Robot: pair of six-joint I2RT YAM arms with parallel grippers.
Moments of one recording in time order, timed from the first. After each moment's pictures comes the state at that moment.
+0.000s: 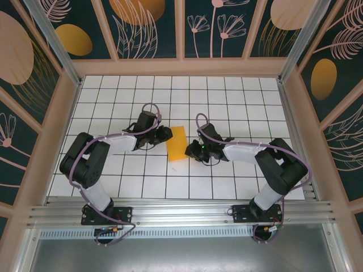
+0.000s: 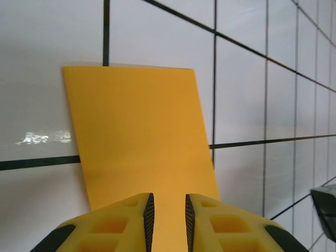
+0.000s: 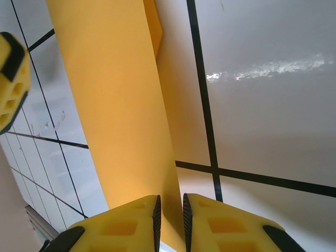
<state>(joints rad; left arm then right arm) -0.48 1.75 0.85 0.09 0.36 -0.80 0.70 1.62 0.75 -0.06 -0.35 1.05</state>
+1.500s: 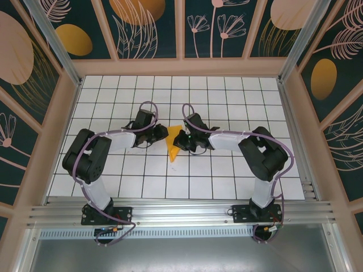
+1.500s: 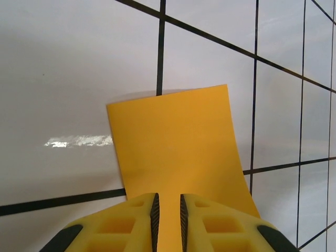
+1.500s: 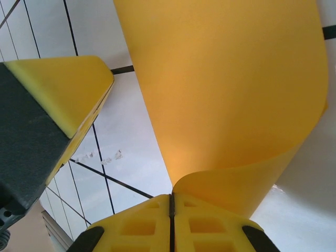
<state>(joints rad) -0.44 1.80 0.89 0.07 0.32 -0.75 0.73 1.84 1.03 -0.06 -0.37 1.04</state>
